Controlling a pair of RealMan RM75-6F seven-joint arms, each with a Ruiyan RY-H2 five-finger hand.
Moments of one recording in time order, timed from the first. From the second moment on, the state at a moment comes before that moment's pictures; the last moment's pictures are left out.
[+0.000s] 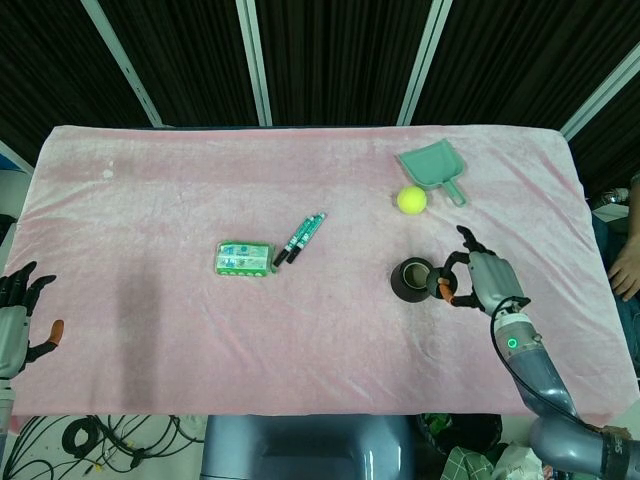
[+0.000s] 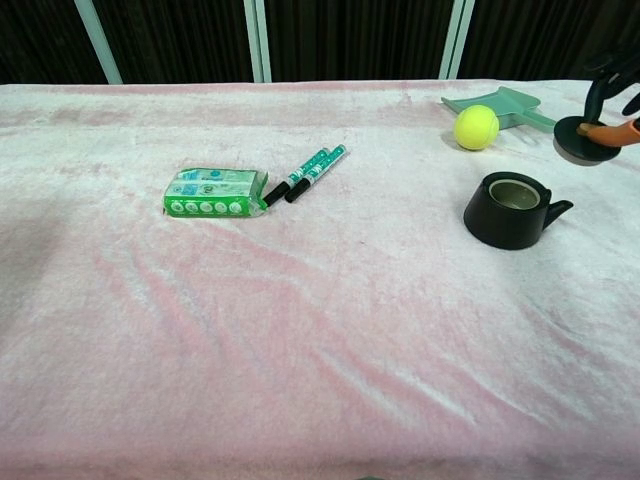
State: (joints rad) left arm -0.13 -1.13 -0.10 -1.70 1.30 1.41 0.14; right arm 0.61 -1.07 0.31 -1.96 -0.63 0.95 -0.32
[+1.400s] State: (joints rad) left arm -0.13 -1.13 -0.10 -1.71 1.28 1.40 0.14; right arm 0.91 -1.23 0.19 -1.60 -0.29 0.78 -0.39
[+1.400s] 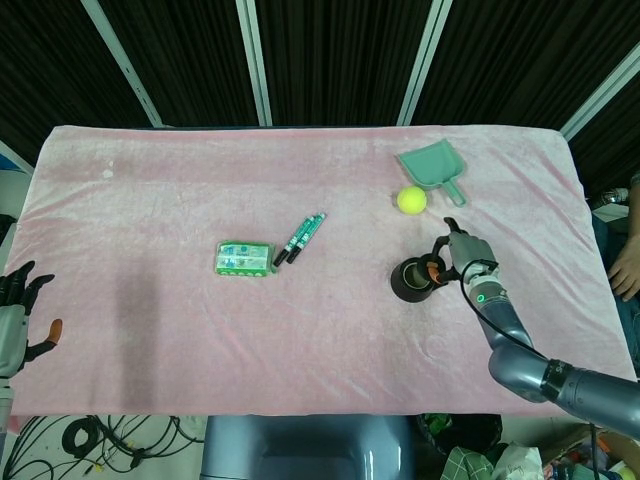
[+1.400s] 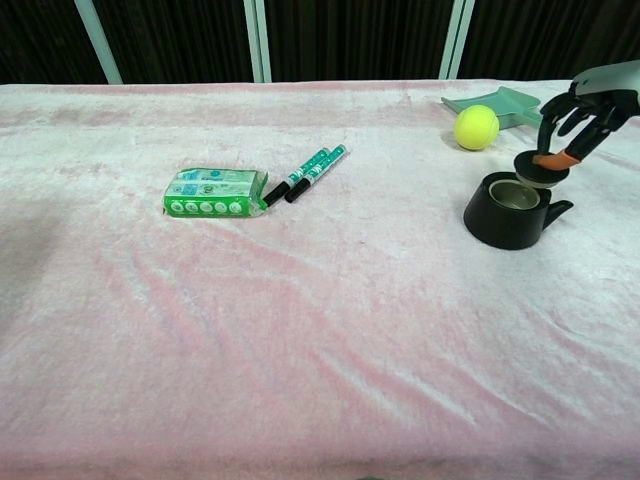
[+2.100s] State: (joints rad) left arm -0.13 -1.13 -0.10 -1.70 1.28 1.40 0.13; right arm 0.94 -1.27 0.17 -1.57 -0.28 0.78 -0.37
